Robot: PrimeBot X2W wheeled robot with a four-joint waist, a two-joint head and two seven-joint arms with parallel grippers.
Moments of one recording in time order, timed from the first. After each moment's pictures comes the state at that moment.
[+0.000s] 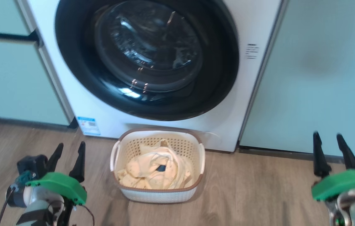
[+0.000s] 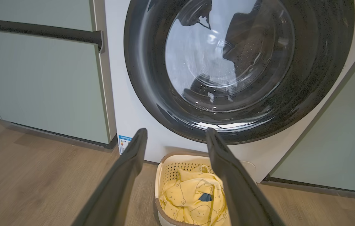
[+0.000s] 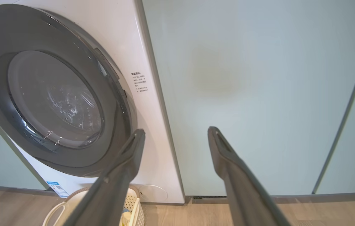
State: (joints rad) left arm -0.17 0.22 -0.01 0.48 -0.40 -0.13 -0.25; right arm -0.24 -0.05 -0.01 0.50 0.23 0.13 -0.26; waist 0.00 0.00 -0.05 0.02
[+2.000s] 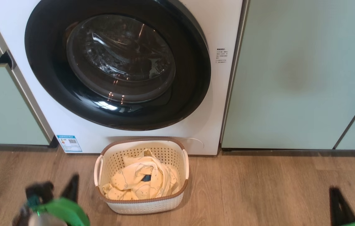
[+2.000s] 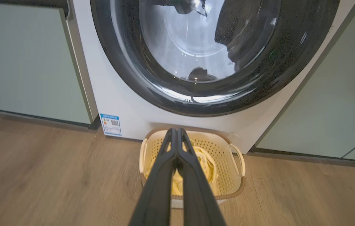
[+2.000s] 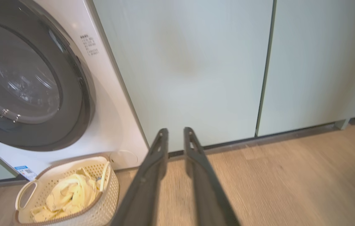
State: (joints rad) left arm -0.09 0.20 -0.01 0.55 -0.40 -0.13 -0.25; right arm 0.06 -0.05 -0.09 0.36 0.20 0.13 -0.25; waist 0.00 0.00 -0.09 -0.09
